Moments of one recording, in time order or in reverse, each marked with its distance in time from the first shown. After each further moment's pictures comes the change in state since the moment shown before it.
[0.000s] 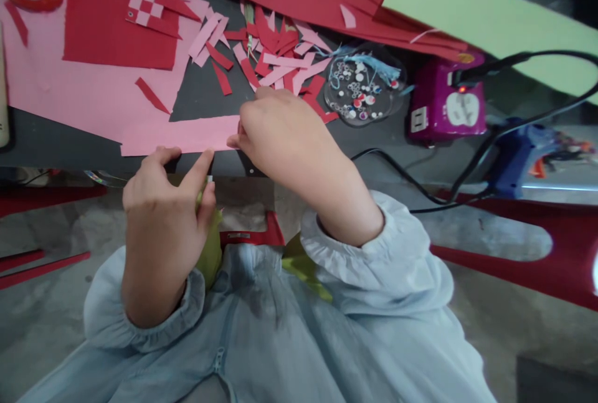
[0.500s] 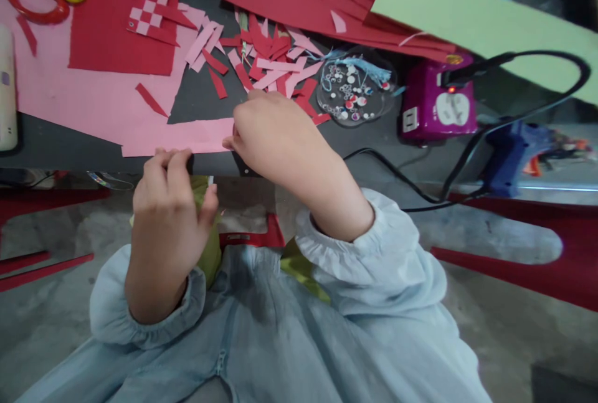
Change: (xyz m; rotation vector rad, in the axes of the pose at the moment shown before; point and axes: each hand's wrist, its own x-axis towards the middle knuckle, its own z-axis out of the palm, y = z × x) left_hand -0.001 0.006 0.006 -0.065 0.039 -0.012; right_hand 0.002 0.001 -0.005 0.019 -0.033 -0.044
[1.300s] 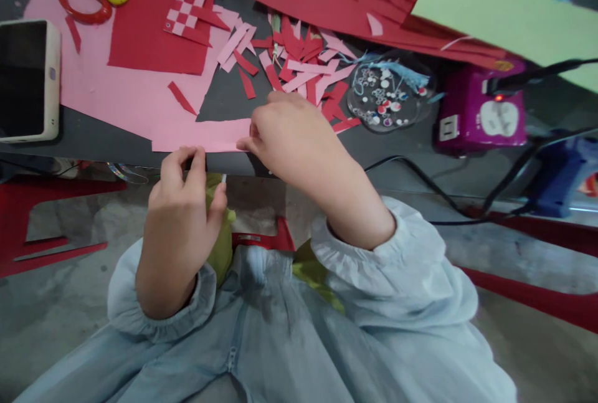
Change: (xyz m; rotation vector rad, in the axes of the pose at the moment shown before) left_hand -0.004 -0.010 -0.005 0.047 -0.039 -0.022; right_hand 0.008 0.001 0.016 0.092 0.085 -0.030
